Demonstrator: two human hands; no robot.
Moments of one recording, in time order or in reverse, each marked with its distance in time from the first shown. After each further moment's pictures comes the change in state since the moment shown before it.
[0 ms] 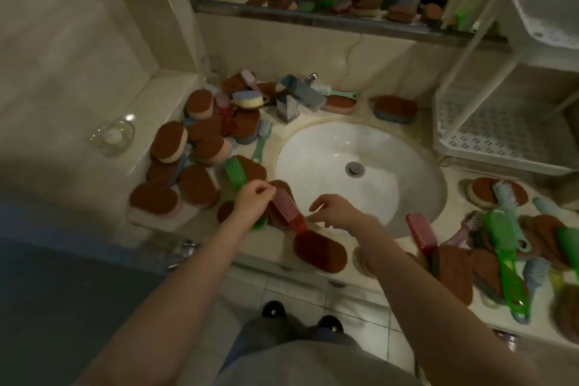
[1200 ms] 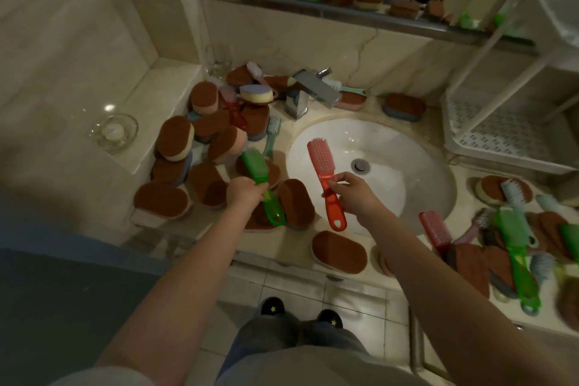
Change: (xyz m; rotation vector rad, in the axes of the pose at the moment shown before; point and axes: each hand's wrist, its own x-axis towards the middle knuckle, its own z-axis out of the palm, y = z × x) left_hand 0.040 -0.012 -0.044 0.217 0.077 -0.159; right_hand -0.005 -0.046 0.008 0.451 0.292 0.077
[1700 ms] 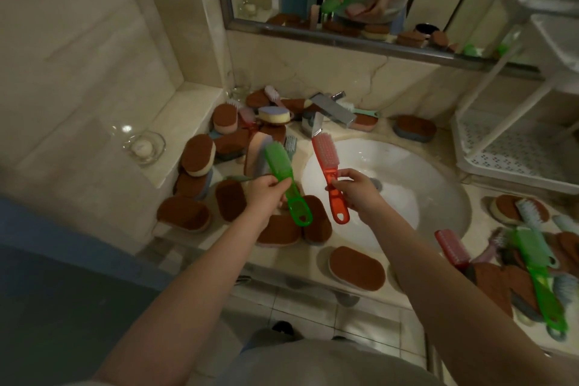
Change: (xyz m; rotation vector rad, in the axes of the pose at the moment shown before) left_hand -0.032 0.023 -0.026 -0.419 -0.078 0.206; right_hand -0.004 -0.038 0.021 0.126 0.024 -0.089
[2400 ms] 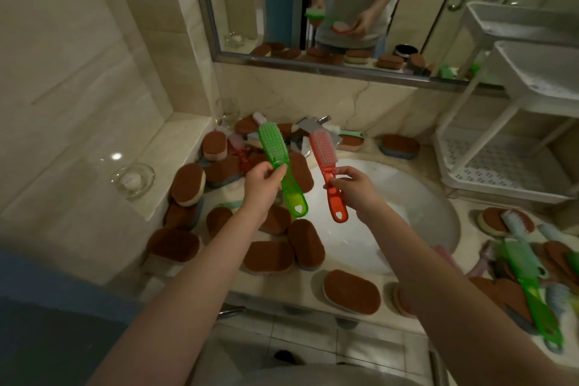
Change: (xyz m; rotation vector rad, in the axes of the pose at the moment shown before) left_hand 0.025 0.053 0.009 -0.107 0.048 0.235; right_hand 0.014 -0.038 -0.017 0.020 0.061 -0.069
